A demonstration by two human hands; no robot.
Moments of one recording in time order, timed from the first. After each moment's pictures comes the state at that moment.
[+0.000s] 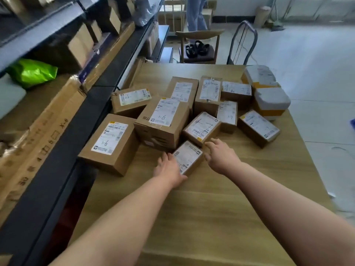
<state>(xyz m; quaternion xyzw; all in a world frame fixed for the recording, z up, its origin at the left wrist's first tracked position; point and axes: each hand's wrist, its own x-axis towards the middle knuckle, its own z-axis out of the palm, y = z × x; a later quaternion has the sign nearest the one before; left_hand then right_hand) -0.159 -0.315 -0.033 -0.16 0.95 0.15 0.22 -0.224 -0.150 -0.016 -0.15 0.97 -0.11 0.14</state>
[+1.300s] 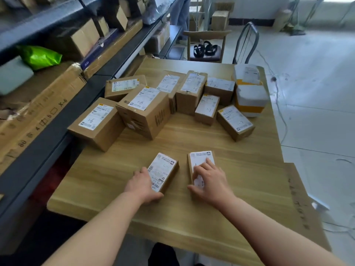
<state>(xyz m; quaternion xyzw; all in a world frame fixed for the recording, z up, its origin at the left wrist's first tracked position) -0.062 -0.236 -0.046 -0.26 0.93 0.10 0.23 -0.129 -0.013 -0.045 -0.28 0.93 -0.20 0.12</state>
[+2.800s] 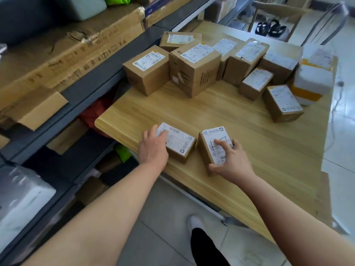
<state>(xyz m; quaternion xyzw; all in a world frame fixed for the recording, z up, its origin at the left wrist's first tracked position) 0.046 -0.209 -0.063 -0.36 0.92 0.10 -0.04 -0.079 -0.005 -0.054 -0.24 0.93 -0.16 0.22</state>
